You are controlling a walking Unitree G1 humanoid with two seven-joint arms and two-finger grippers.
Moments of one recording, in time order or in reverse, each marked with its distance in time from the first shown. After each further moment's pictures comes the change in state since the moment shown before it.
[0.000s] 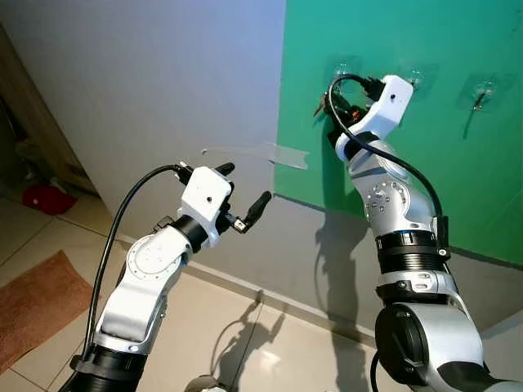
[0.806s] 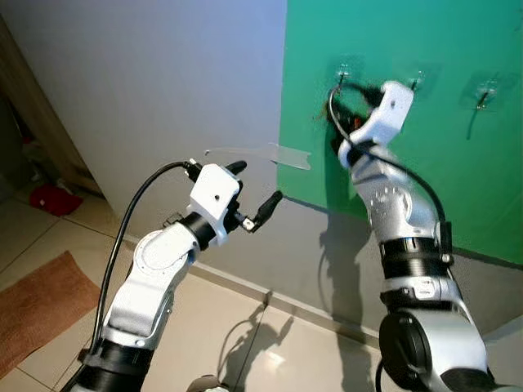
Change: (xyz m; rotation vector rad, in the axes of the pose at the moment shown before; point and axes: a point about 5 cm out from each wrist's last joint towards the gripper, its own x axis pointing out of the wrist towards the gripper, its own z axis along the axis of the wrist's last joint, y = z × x) left arm 0.009 -0.006 0.007 -0.013 -0.048 -0.057; right arm -0.007 -0.012 -0.012 -0.034 0.053 -0.041
